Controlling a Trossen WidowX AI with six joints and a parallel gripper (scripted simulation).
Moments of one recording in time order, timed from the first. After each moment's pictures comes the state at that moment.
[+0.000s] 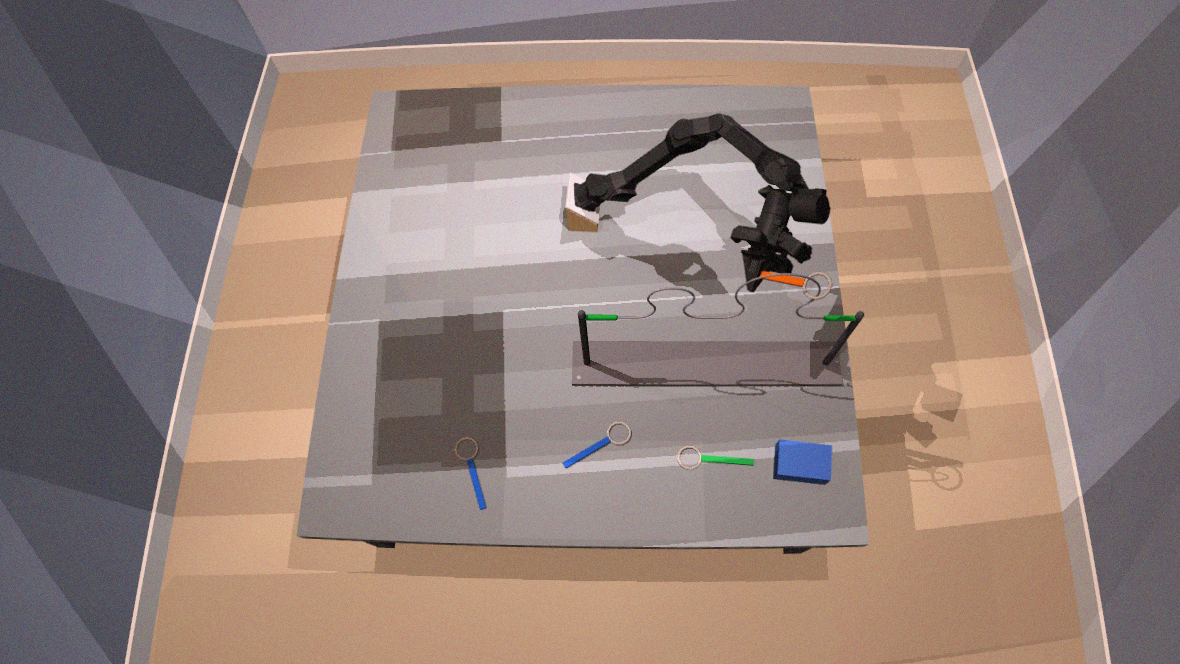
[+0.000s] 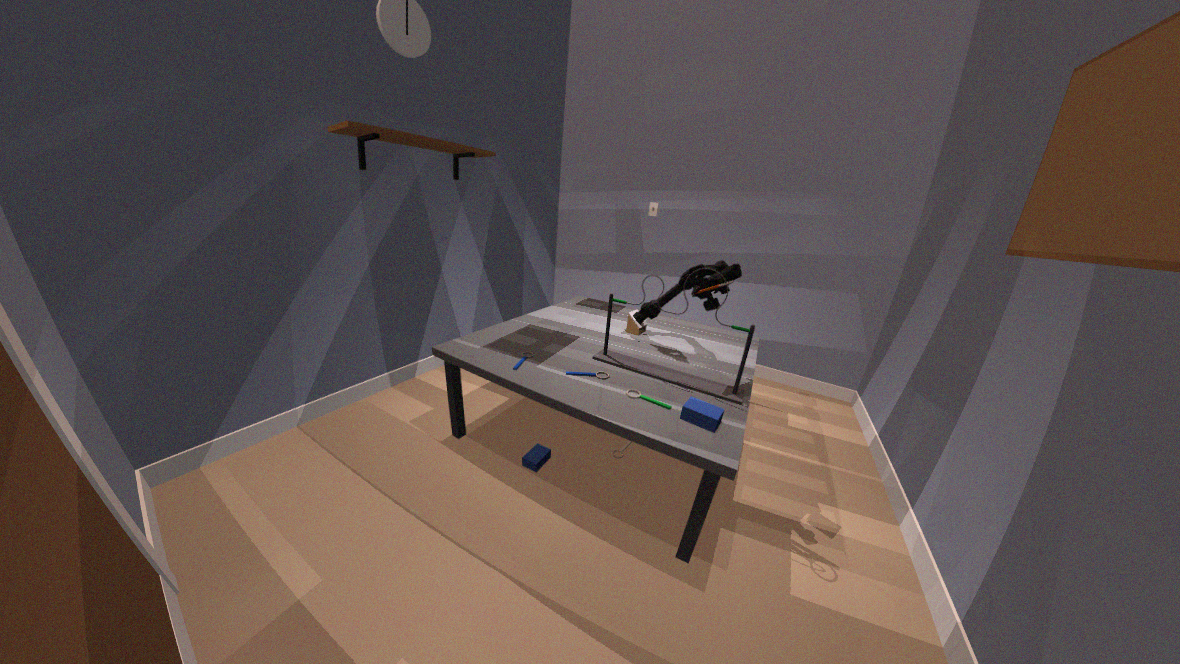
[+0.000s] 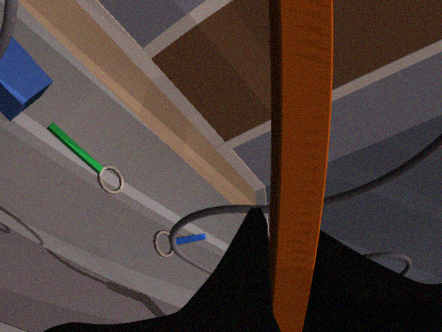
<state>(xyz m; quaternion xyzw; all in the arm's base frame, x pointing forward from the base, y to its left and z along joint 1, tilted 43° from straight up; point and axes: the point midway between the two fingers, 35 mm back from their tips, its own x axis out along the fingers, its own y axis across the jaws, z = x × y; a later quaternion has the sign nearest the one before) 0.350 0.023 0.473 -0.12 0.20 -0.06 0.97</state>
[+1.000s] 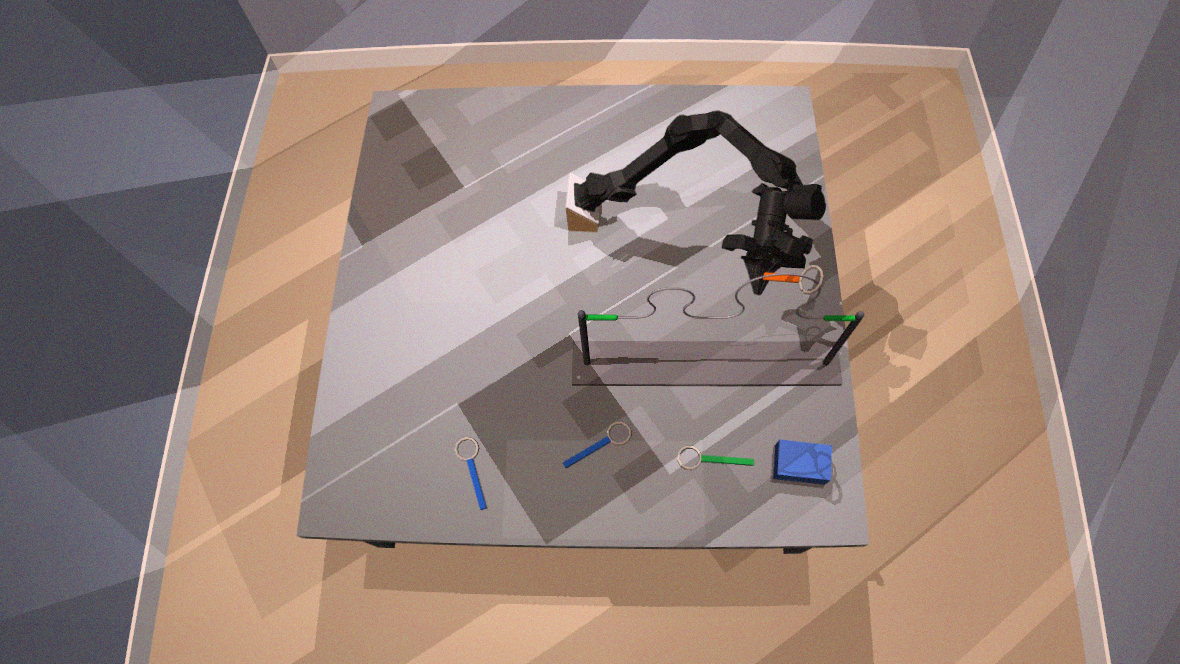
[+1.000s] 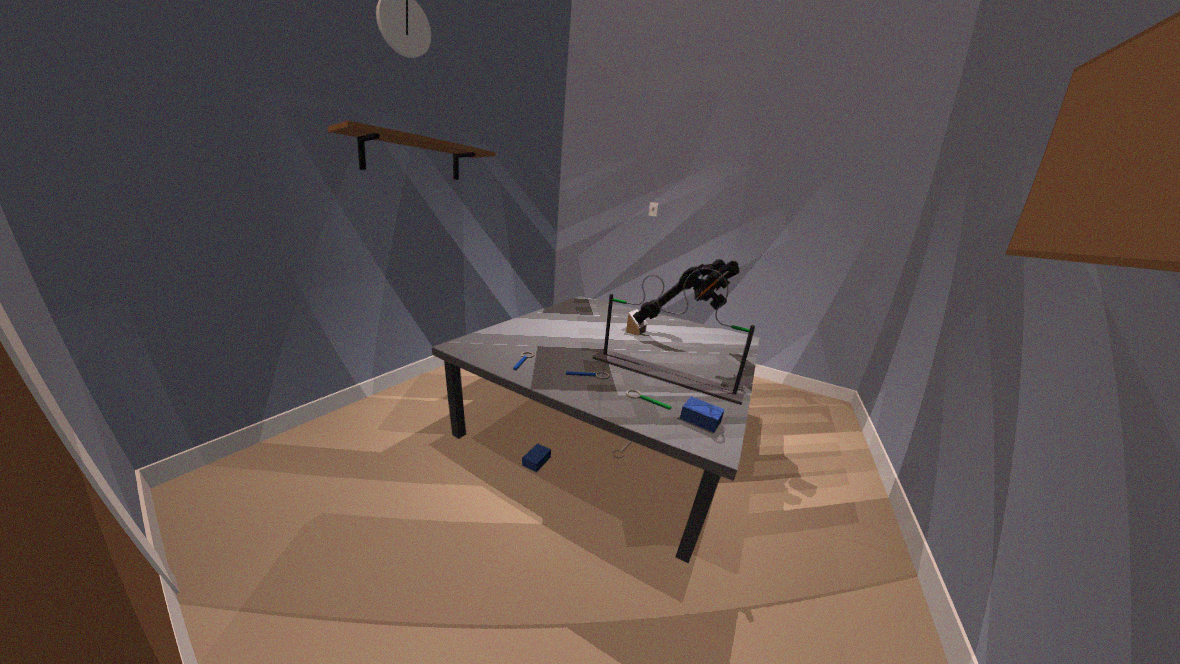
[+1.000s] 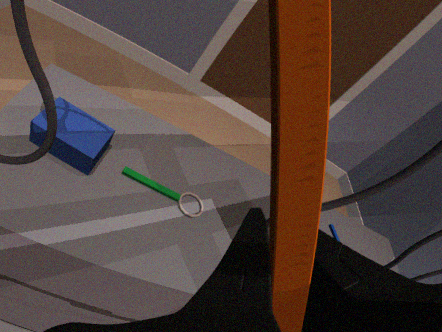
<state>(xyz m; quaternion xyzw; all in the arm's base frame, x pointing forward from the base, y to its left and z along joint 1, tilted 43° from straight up) 0.353 0.038 0.474 0.07 0.18 -0.01 0.98</state>
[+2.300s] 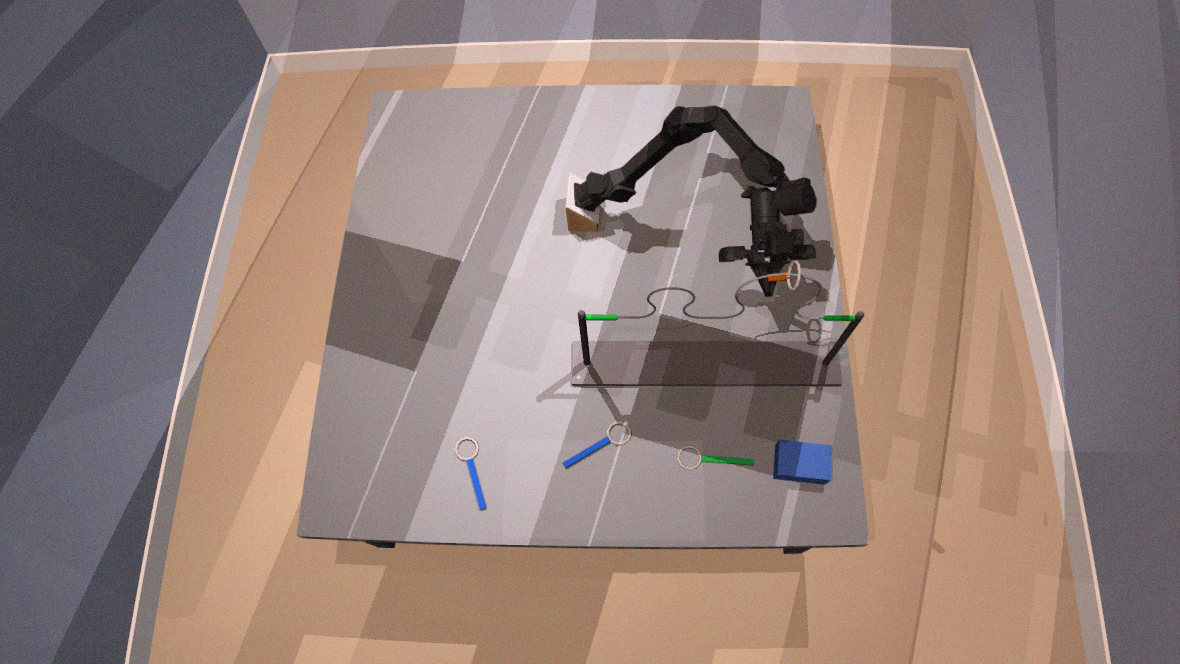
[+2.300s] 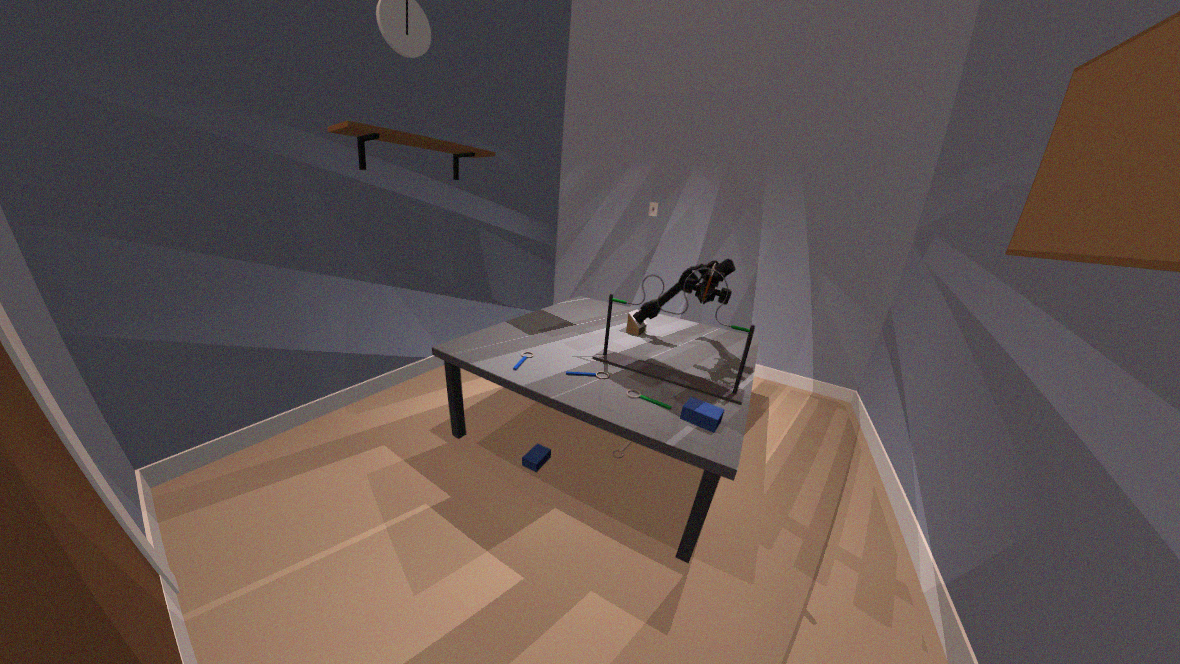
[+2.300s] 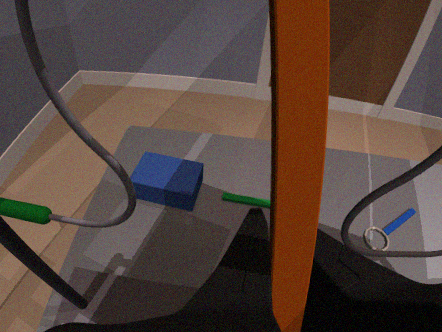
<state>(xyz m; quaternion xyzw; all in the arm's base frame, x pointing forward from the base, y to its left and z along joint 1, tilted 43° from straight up) 0.356 0.056 0.480 0.30 0.14 0.06 0.94</state>
